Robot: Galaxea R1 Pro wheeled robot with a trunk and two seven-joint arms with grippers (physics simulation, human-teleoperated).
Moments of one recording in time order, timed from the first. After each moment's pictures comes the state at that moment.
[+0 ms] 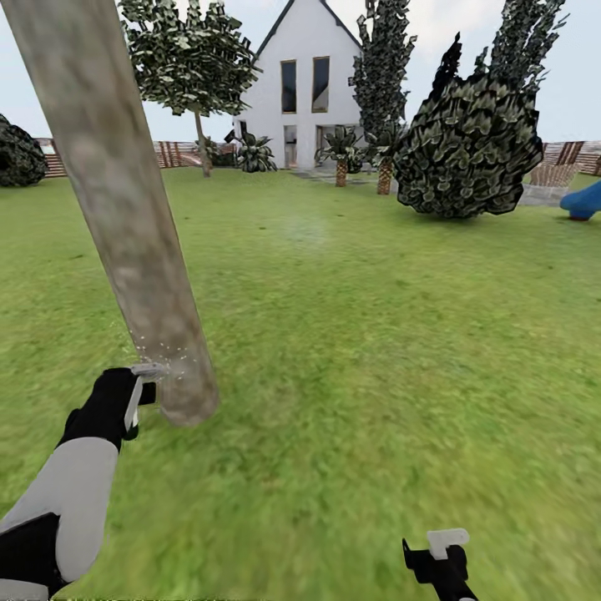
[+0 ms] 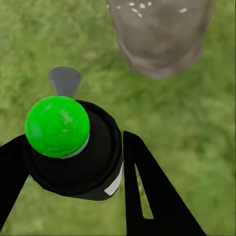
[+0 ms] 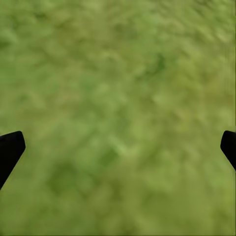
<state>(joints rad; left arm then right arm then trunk) -0.92 0.10 0.36 -0.75 -0.27 0.81 0.11 -0.50 -0.07 -0.04 -0.03 0.16 -0.46 -0.09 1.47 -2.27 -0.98</state>
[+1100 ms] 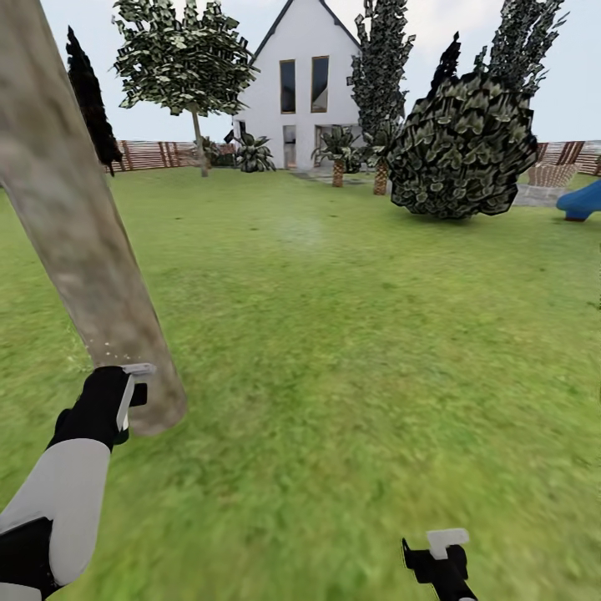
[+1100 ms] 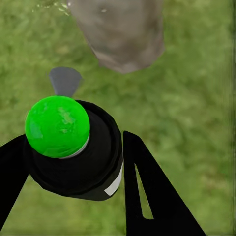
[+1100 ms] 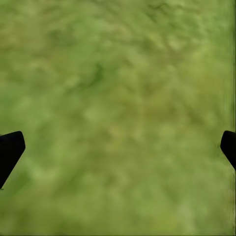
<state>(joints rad) -0.91 0.12 0.36 -0.79 -0.27 0.87 0.11 -0.50 -0.07 -0.04 -0.03 0.16 -0.46 -0.09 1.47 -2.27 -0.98</state>
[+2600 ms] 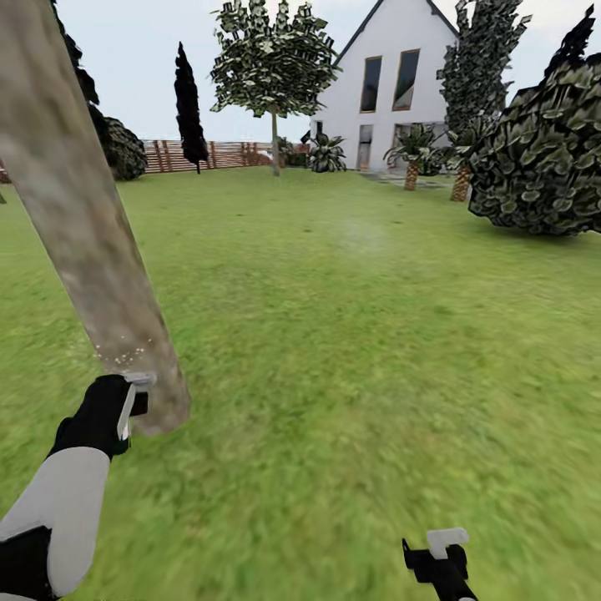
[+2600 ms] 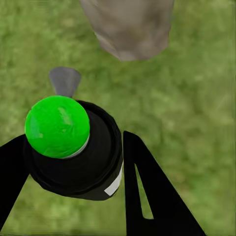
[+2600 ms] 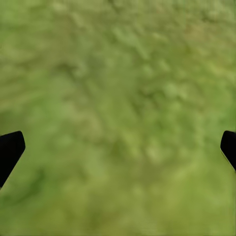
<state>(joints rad) -0.88 0.12 0.36 -0.77 -0.27 0.86 0.11 -0.50 -0.07 -0.04 -0.03 0.16 -0.46 -0.09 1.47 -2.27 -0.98</state>
